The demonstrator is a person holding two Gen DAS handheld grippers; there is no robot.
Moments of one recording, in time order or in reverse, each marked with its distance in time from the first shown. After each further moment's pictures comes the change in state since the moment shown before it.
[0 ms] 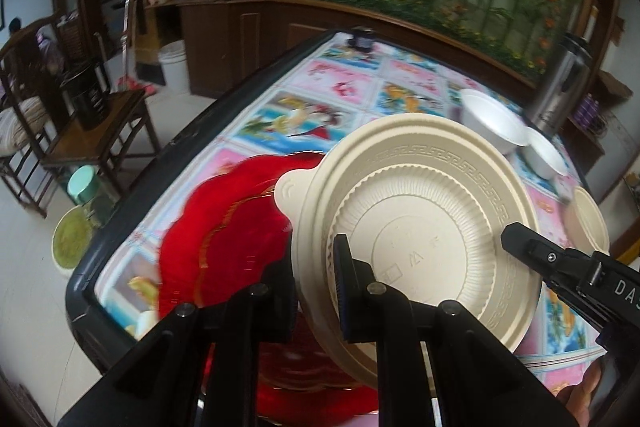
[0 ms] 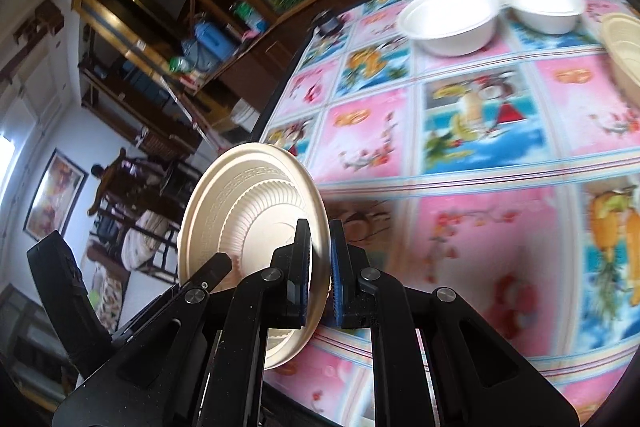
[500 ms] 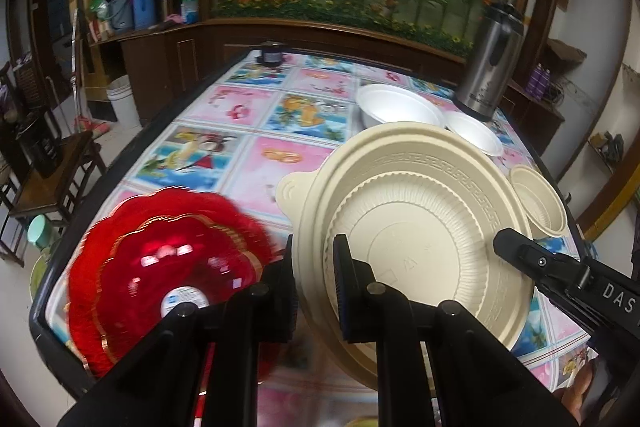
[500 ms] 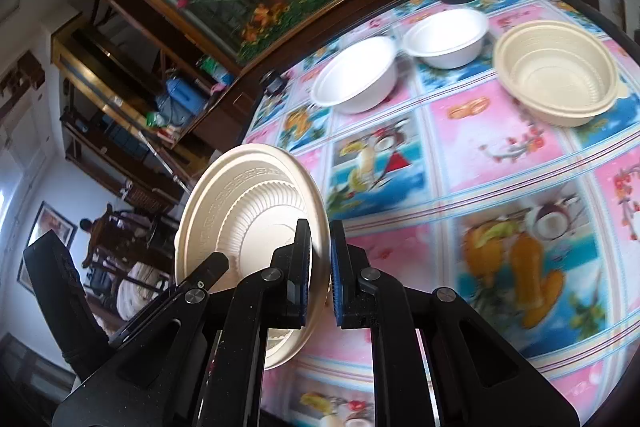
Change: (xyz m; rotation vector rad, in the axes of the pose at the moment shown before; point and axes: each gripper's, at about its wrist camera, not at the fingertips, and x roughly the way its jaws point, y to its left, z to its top) left arm -0.019 -0.099 0.001 0.151 -0.044 -0.124; right arm -0.085 -0.073 0.016 0.116 -0.161 -0.063
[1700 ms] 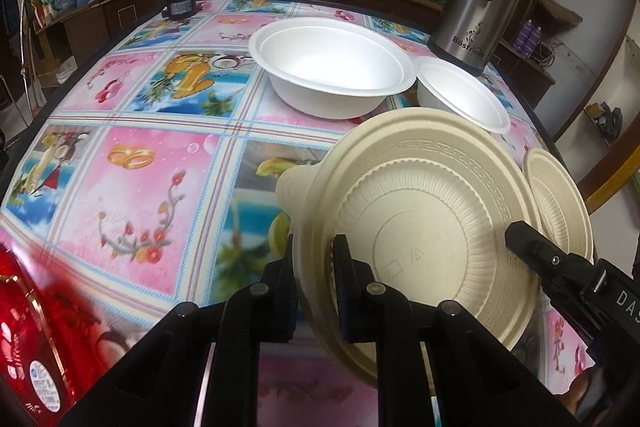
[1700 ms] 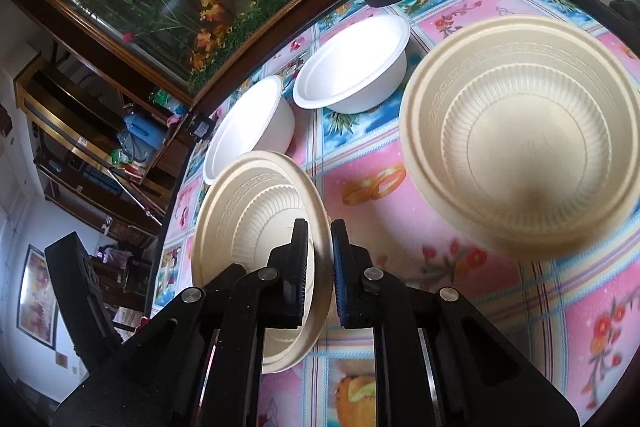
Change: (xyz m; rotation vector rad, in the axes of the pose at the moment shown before) left arm 0.137 -0.094 0.030 0.060 0.183 -0.096; right arm 0.045 -0.121 0.074 0.147 -0.040 -0.086
